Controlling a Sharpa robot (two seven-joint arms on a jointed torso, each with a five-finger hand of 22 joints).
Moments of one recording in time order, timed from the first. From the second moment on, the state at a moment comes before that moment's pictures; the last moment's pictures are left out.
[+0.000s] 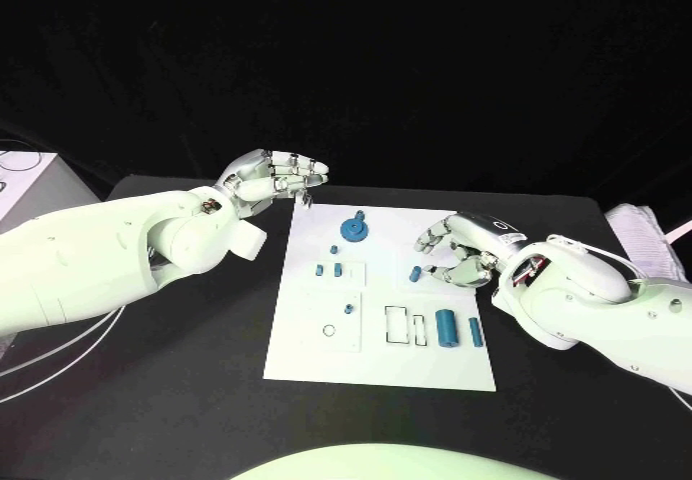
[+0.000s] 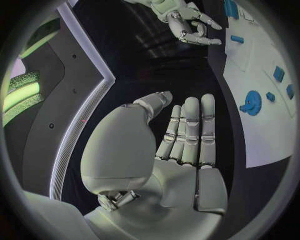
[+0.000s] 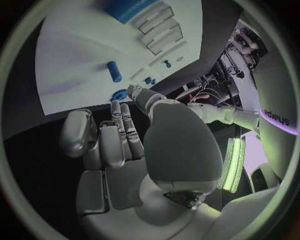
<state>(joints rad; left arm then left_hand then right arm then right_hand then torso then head) 1.25 -0.93 -0.04 1.48 -0.16 -0.09 0.35 1.36 -0.20 0.52 0.02 0.30 0.83 0.20 0.31 0.31 0.79 0.15 0.55 0.21 1.00 0.07 1.15 0.47 0.18 0.87 0.17 0.97 0.75 1.23 -0.86 -0.15 1.67 -1.48 -0.42 -0.15 1.35 -0.25 0.51 0.05 0.20 0.97 0.15 0.13 0.34 0.96 0.10 0.30 0.07 1.46 0.02 1.37 1.11 0.10 1.39 0.11 1.18 1.19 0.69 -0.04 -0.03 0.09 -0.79</state>
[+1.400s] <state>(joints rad) 1.25 -0.94 -0.04 1.48 -0.16 -0.08 0.35 1.36 -0.20 0.52 0.02 0.30 0.83 0.20 0.31 0.31 0.79 0.15 0.55 0.21 1.00 0.07 1.15 0.47 0.18 0.87 0.16 0.97 0.75 1.21 -0.76 -0.16 1.55 -1.56 -0.27 -0.20 1.36 -0.22 0.49 0.06 0.15 1.01 0.15 0.14 0.35 1.01 0.09 0.31 0.07 1.47 0.01 1.37 1.13 0.10 1.42 0.11 1.23 1.25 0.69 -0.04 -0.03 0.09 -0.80</state>
